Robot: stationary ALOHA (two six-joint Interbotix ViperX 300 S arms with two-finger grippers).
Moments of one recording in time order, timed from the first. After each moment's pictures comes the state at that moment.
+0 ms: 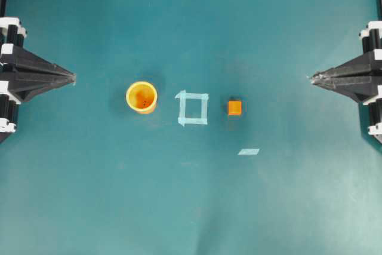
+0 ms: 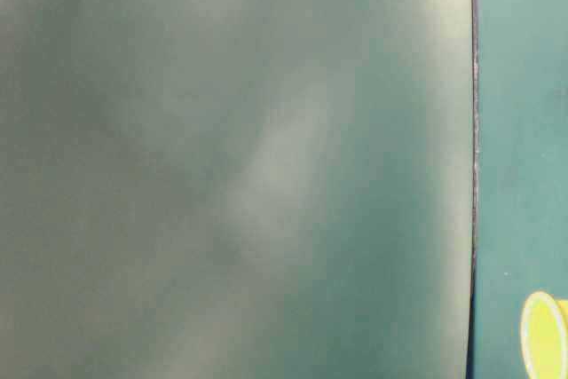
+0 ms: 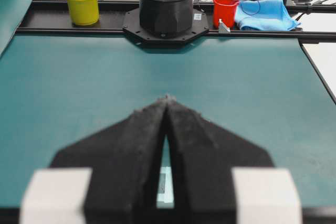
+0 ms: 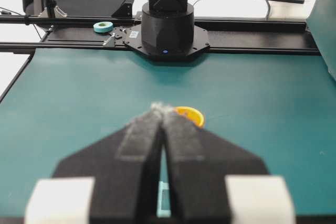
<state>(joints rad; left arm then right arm) 0.00 -0.96 1.17 0.00 -0.30 0.00 0.00 -0.96 1.19 0.00 -0.29 0.00</state>
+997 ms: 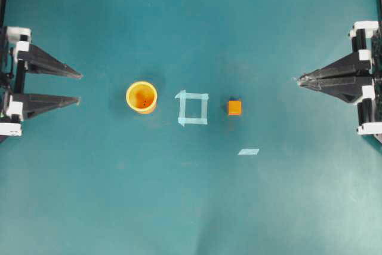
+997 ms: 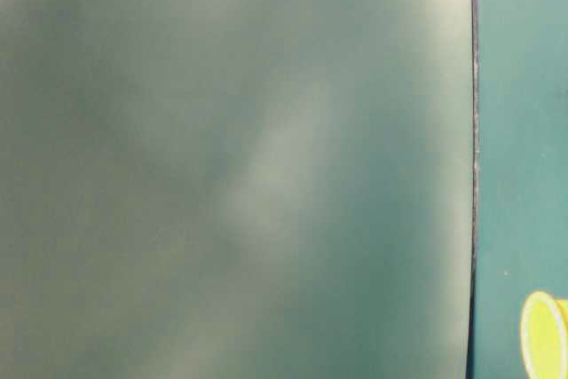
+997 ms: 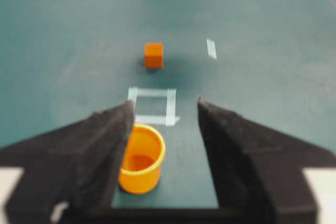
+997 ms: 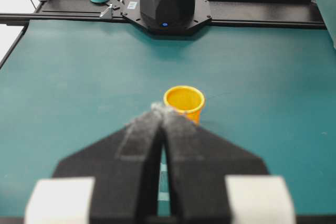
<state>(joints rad) 0.00 -0.93 1.17 0.00 -0.08 0.00 0.00 -0.88 1.12 0.00 -0.20 -0.01</state>
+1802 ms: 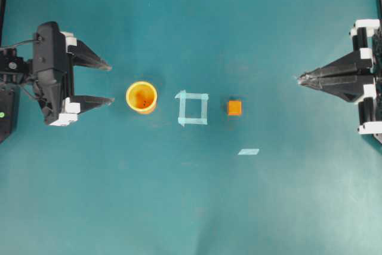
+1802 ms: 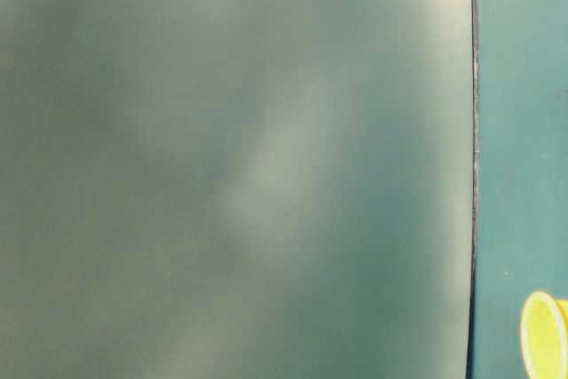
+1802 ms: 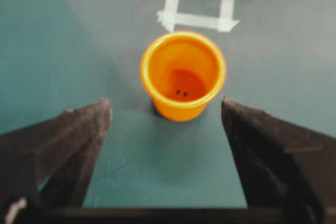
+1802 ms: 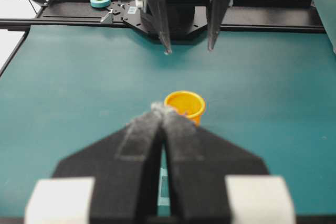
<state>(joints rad) 0.12 -0.52 1.13 0.00 -0.10 0.01 0.00 -0.88 1.11 0.00 -0.19 0.00</state>
